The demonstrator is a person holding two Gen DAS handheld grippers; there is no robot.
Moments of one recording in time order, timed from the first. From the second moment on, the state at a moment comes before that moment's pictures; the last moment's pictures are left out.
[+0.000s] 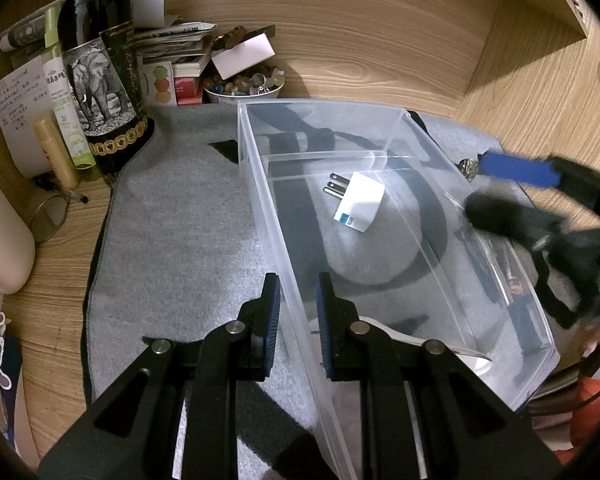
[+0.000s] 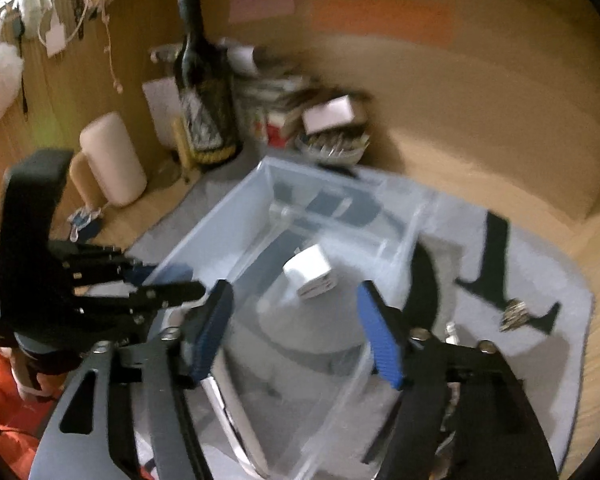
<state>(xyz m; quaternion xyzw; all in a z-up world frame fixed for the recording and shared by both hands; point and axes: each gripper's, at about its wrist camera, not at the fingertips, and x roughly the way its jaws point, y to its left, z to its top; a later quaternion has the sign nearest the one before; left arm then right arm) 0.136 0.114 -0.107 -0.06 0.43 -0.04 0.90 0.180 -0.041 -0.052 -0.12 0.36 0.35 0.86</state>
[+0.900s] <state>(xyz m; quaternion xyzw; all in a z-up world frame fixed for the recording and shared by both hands) 0.137 0.111 -0.106 -0.05 0.44 -0.04 0.90 0.178 -0.180 -0.069 -0.07 0.37 0.17 0.91</state>
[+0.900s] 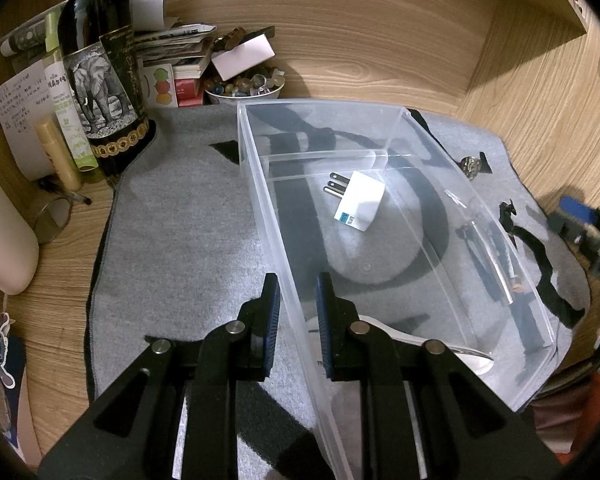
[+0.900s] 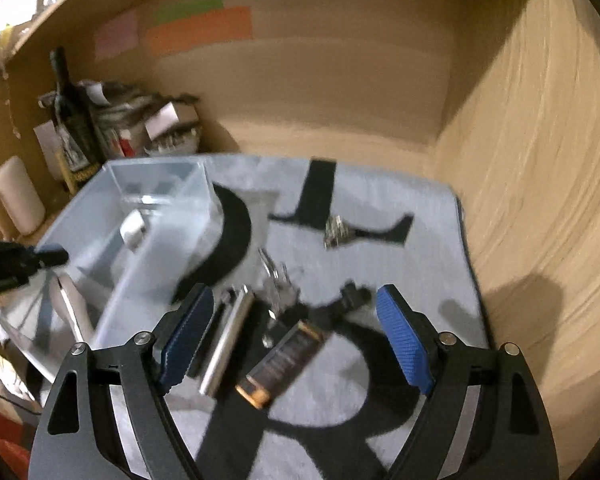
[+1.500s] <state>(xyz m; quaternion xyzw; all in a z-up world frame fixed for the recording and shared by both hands) 0.137 0.111 -0.106 -0.05 0.44 -0.03 0.90 0.188 -0.180 -0.132 -0.08 0.44 0.16 0.88</state>
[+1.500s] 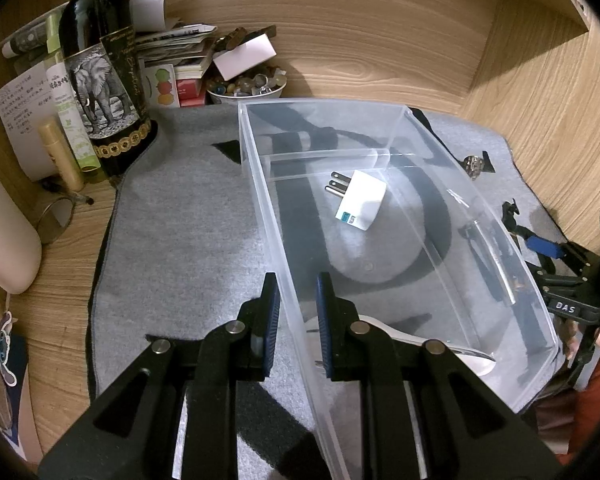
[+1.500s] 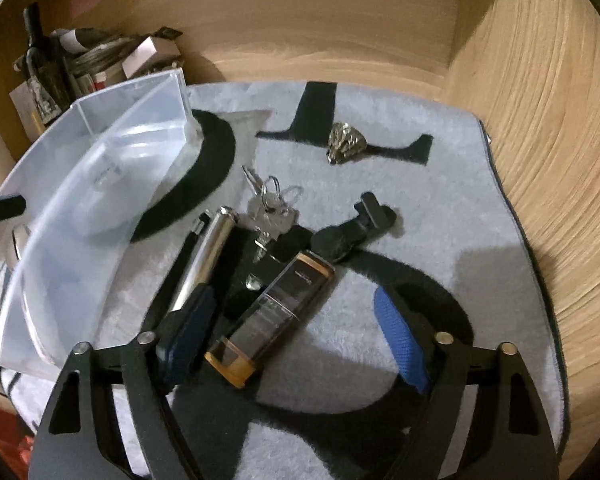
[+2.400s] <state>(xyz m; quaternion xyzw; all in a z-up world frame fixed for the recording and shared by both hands) 0.136 0.111 -0.106 -0.05 0.43 -0.03 0.90 0.174 -0.182 -0.095 -0.07 0.39 0.18 0.90</state>
